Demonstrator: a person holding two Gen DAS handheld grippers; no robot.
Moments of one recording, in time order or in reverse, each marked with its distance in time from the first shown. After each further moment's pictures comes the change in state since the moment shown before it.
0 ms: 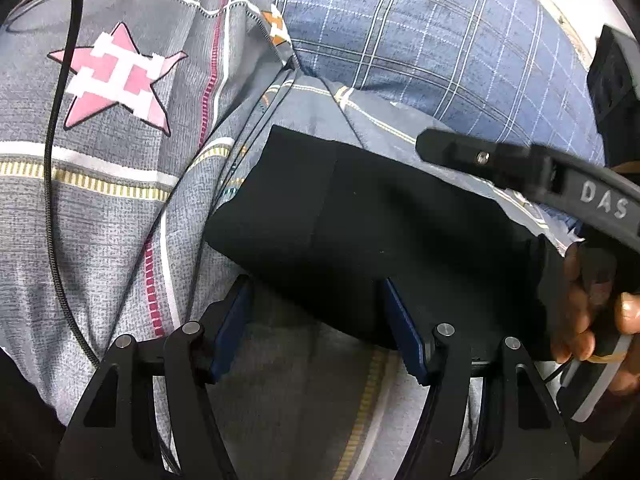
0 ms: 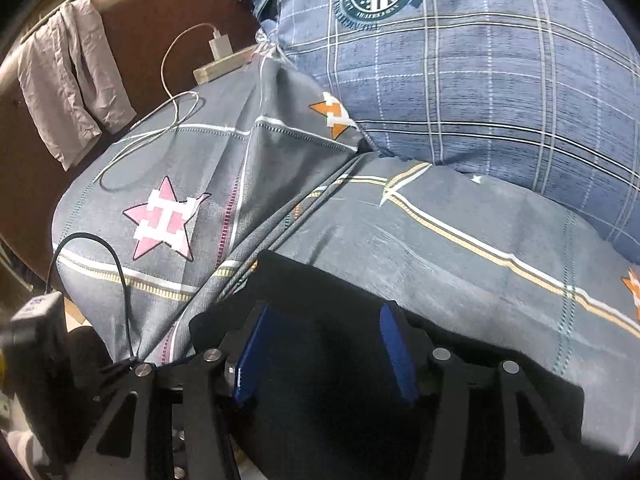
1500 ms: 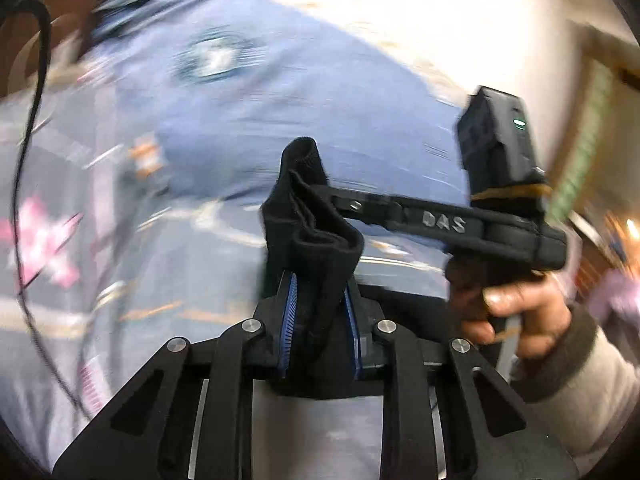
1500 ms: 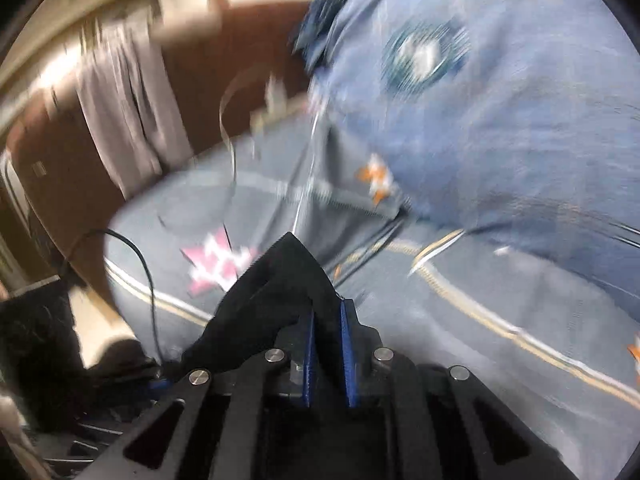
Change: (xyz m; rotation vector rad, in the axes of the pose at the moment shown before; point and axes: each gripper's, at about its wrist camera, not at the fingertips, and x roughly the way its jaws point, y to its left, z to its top) left arm -0.083 -0.078 0.012 0.297 -0.313 -0.402; right arm -0.086 -0.033 0.000 -0.019 -0.251 0.154
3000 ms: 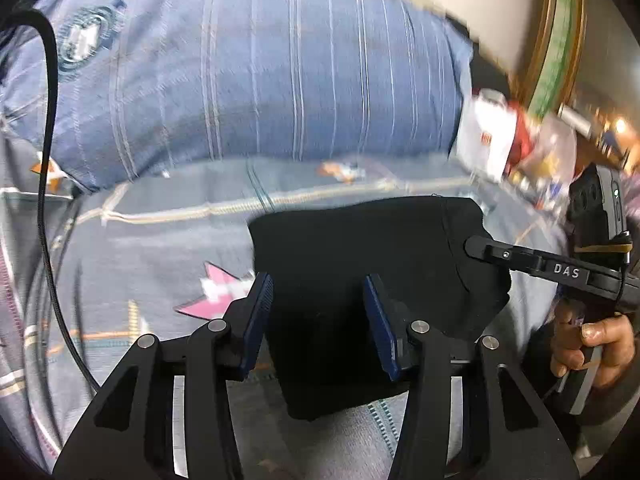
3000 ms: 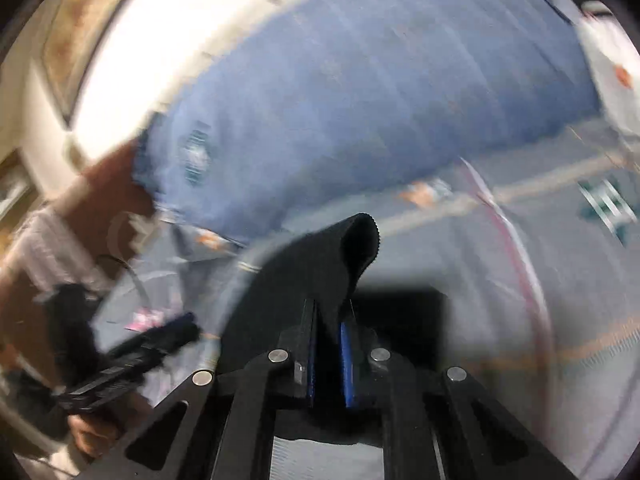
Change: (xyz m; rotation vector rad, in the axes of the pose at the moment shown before) left arm 0.112 -0.069 -0.010 0.215 0.299 0.011; right arm -0.173 -0.099 -0.150 0.525 -0.123 -0.409
